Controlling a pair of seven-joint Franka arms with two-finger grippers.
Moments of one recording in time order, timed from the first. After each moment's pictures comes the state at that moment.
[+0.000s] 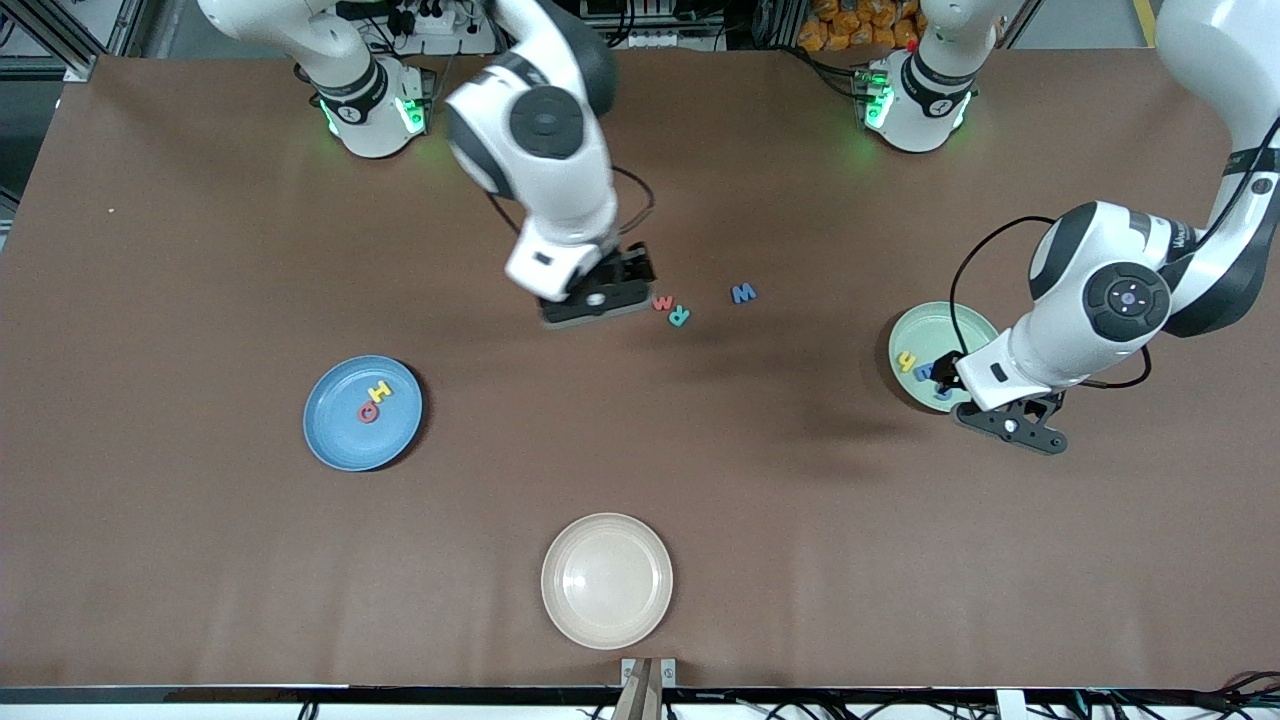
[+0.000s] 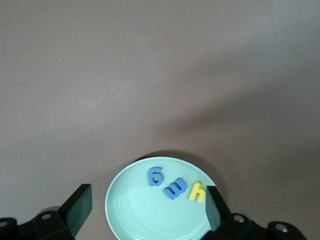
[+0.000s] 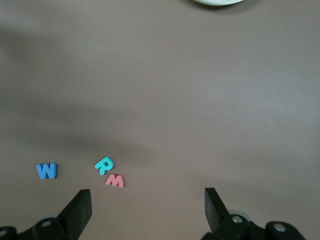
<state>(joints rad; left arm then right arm) 0.61 0.45 -0.86 -1.83 0.46 2.06 -0.06 0.71 0.49 0.12 -1.50 -0.06 2.03 0.53</state>
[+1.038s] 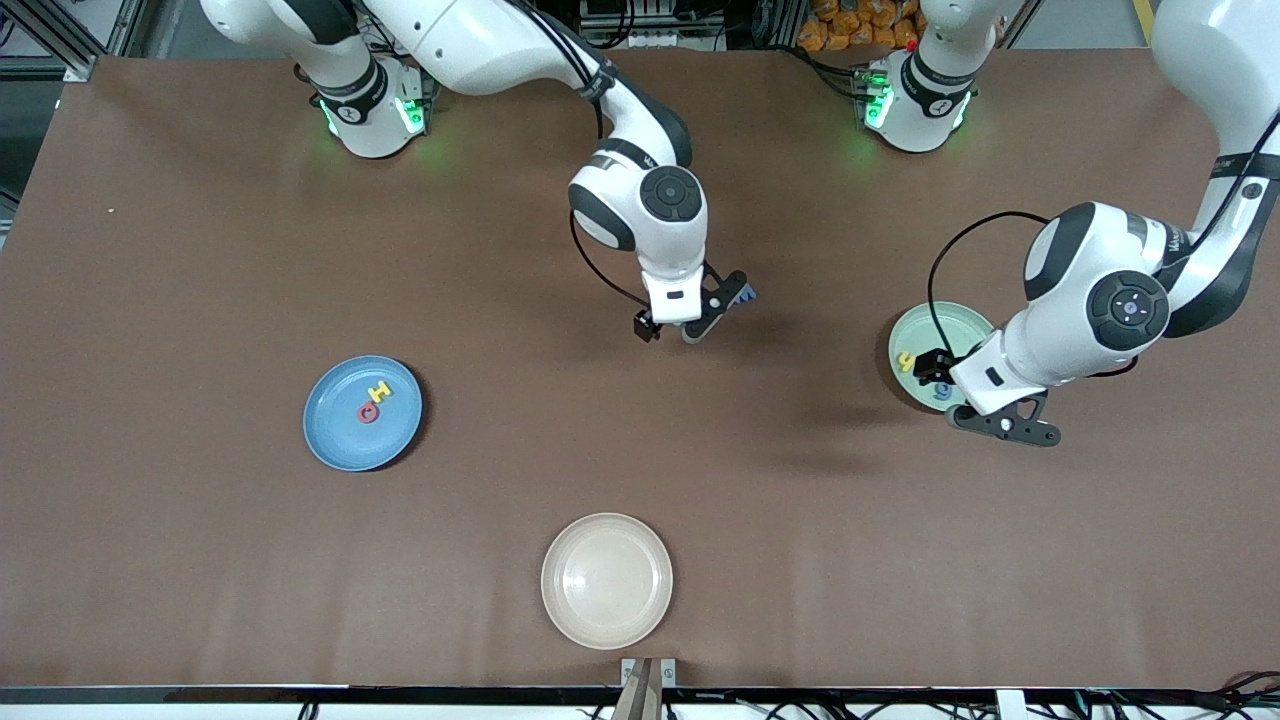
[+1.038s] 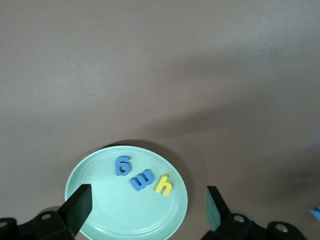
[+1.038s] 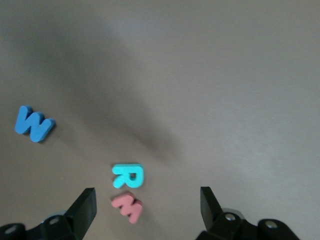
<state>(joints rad) 0.60 0.47 -0.87 -1.86 0.37 2.05 -0.16 0.82 0.76 0.12 -1.45 -0.06 2.23 0.07</state>
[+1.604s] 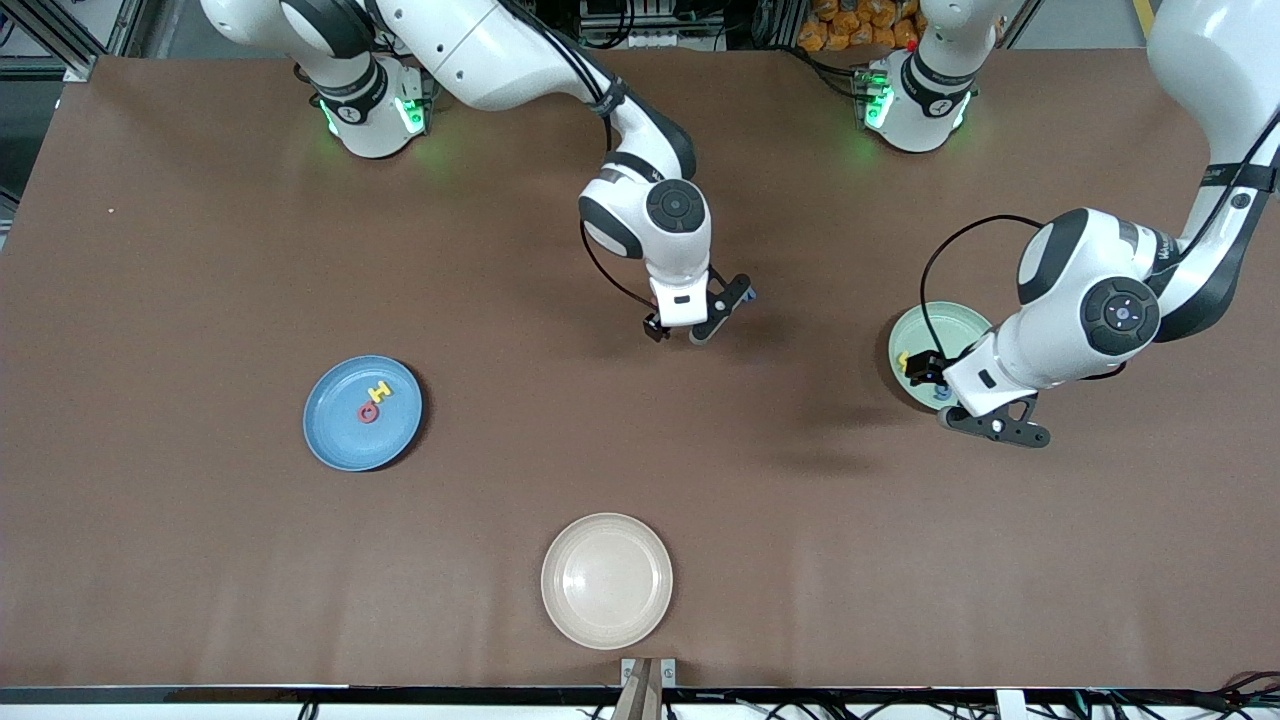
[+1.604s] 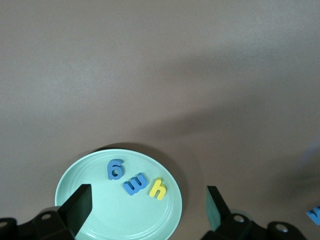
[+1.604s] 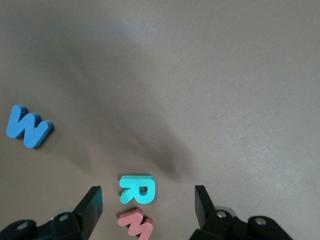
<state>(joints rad) 0.60 0.49 -0.87 -1.86 0.37 2.07 -0.16 0.83 0.81 0.11 -1.45 -0.05 2.27 0.07</state>
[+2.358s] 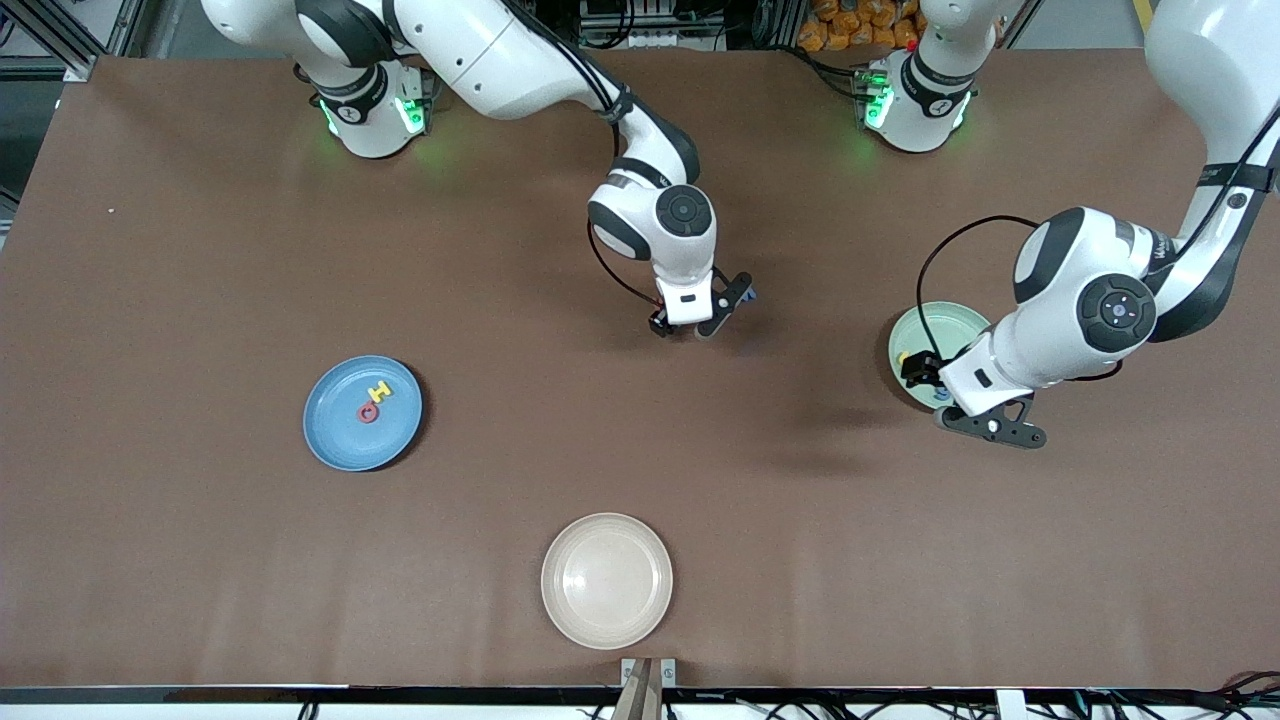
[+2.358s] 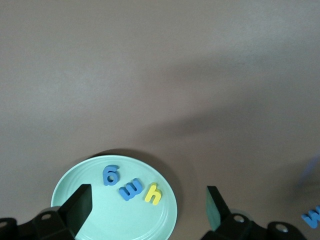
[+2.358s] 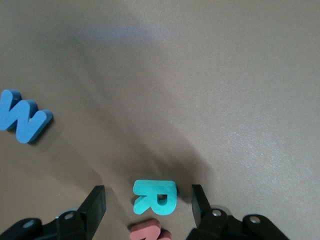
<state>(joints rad) 0.59 0.49 -0.87 -1.86 0.37 2.09 -0.17 0.85 0.85 0.11 -1.45 -0.05 2.30 0.06</state>
